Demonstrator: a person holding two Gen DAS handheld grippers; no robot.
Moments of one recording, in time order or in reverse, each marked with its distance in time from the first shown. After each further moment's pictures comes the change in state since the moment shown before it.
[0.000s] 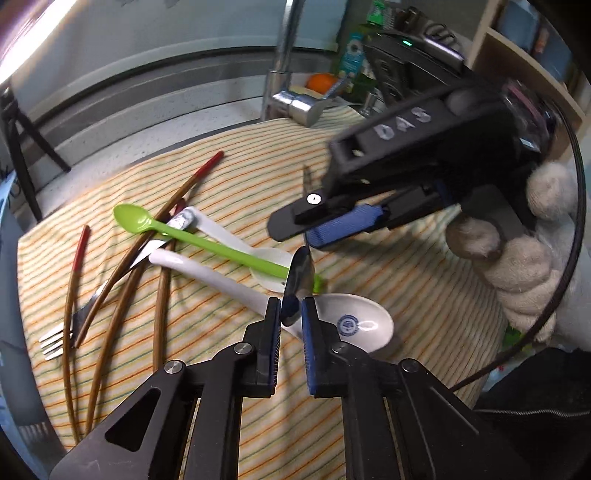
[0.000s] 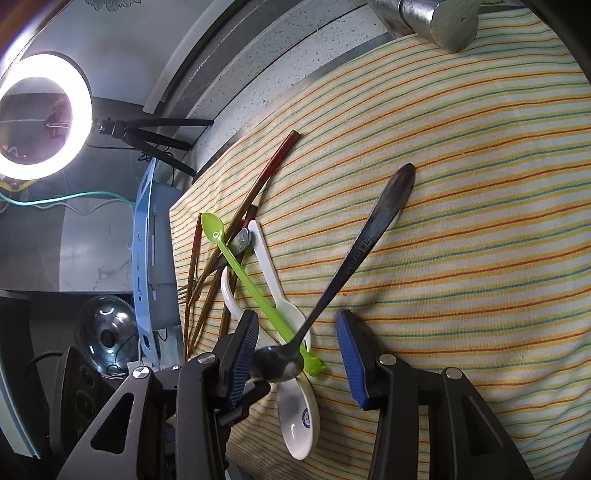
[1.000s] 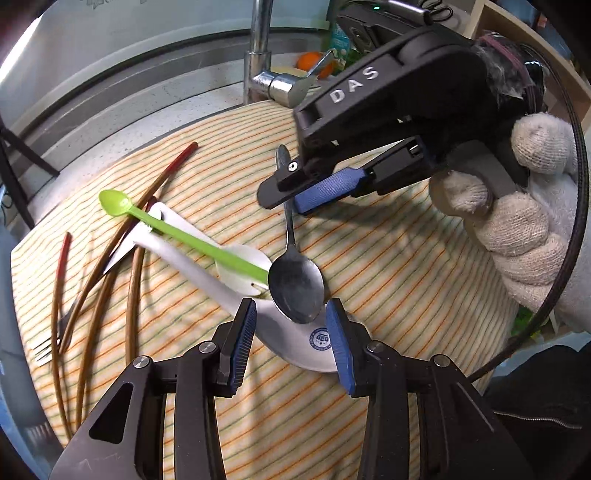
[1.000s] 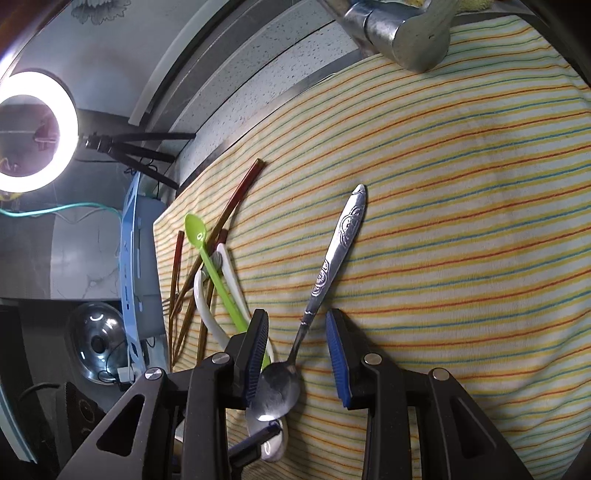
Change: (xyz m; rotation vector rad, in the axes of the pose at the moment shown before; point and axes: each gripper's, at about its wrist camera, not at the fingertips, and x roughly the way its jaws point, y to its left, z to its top) left arm 0.029 -0.017 0.013 0.009 0.069 0.037; right arm -0.012 -0.021 0.016 0.026 -0.021 -0.040
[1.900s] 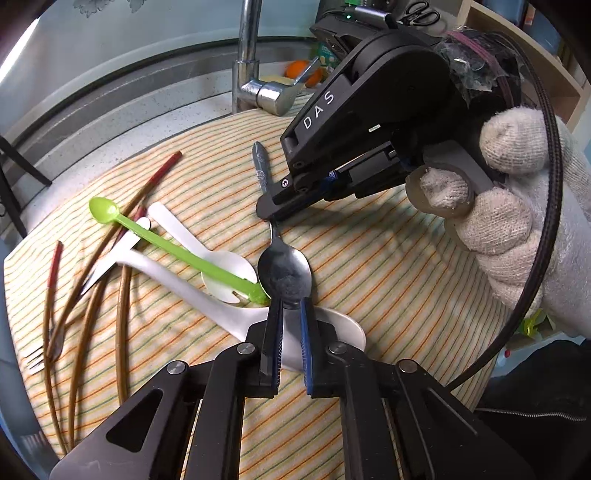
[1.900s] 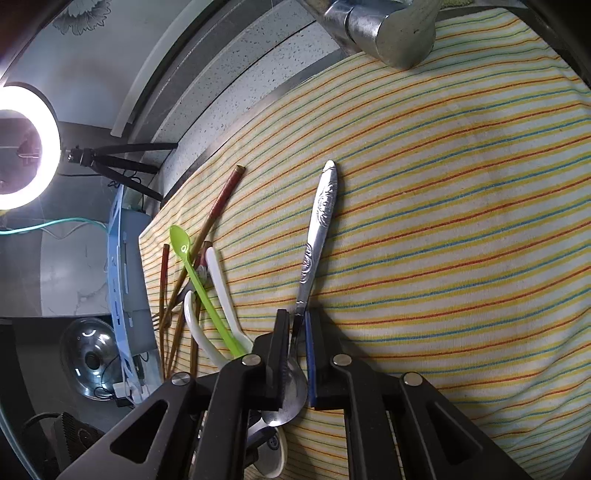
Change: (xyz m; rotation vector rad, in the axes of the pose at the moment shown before) left arm -0.008 -0.009 -0.010 0.024 -0.034 -0.033; right arm 0.001 -0.003 -0.001 0.041 -0.023 -0.059
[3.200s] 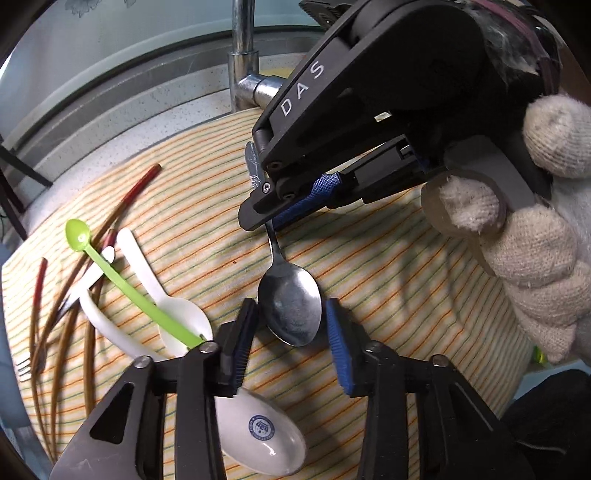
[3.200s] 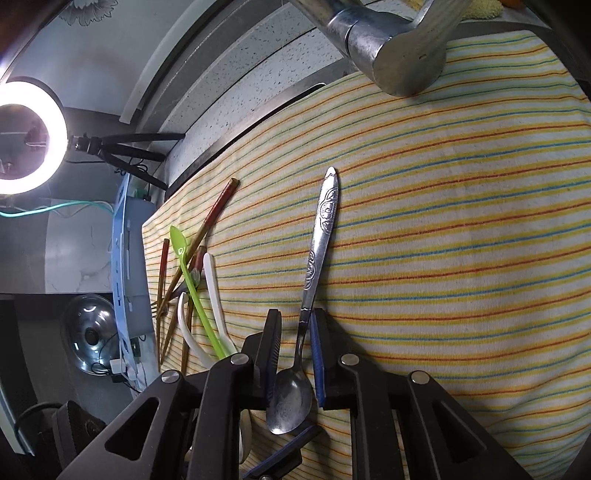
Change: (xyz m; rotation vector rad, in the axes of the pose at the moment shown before) left arm 0.060 -0.034 0.053 -0.072 0.023 0.116; right arm -0.003 -0.014 0.025 -0.084 0.068 0.034
